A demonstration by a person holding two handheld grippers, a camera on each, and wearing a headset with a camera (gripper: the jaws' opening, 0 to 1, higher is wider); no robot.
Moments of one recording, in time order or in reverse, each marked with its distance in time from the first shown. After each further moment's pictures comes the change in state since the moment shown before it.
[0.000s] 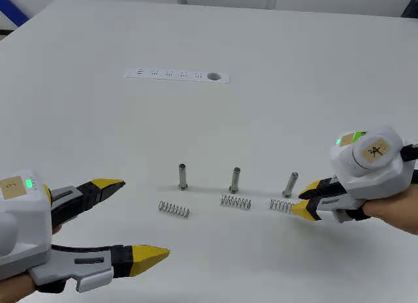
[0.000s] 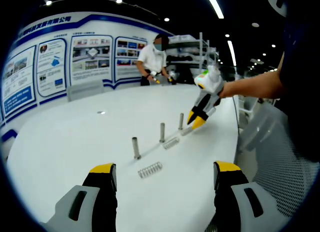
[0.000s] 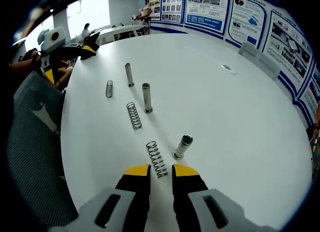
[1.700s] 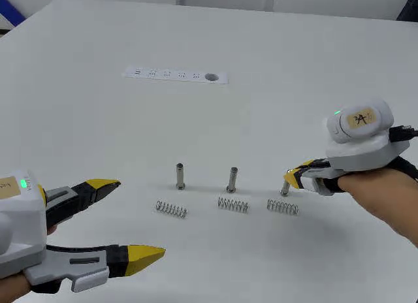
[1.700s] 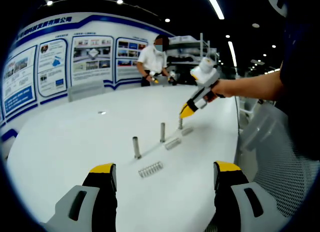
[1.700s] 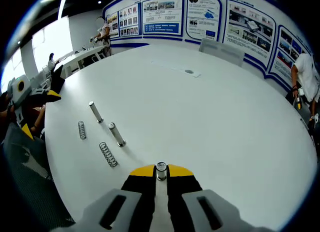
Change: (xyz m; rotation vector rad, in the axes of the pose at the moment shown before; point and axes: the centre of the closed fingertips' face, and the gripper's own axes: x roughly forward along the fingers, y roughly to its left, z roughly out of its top) left arm -0.001 0.000 0.000 0.000 -0.009 0.003; right arm -0.016 -0.037 0.033 0.311 -0.120 -0.238
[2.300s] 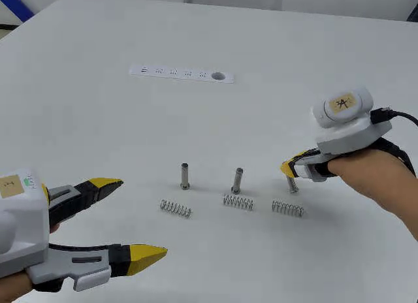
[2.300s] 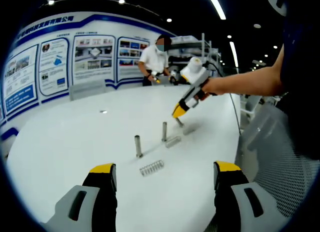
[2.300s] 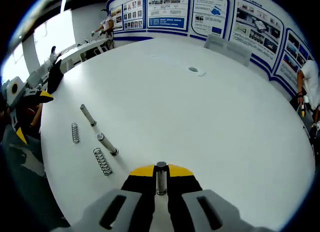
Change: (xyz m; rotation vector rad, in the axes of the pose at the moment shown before) left arm -0.002 0.002 -0.002 -0.009 0.001 0.011; right arm 0.020 -0.005 0.015 -0.040 0.049 0.017
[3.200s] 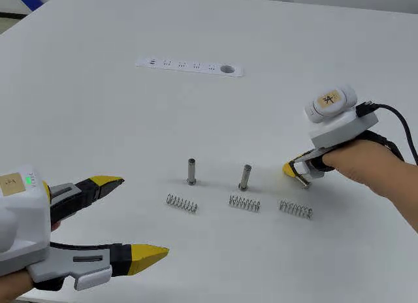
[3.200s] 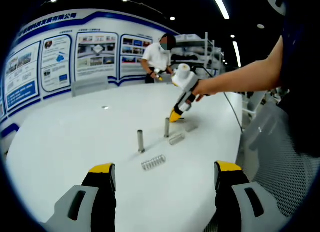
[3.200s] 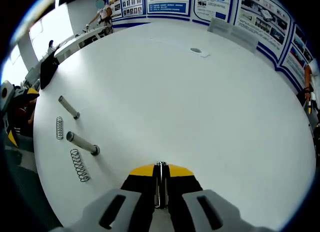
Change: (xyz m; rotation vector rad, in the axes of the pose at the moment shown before) left arm -0.001 0.006 -0.008 -0.022 0.015 0.018; right arm 0.047 -0.015 -0.011 0.004 0.142 0.032
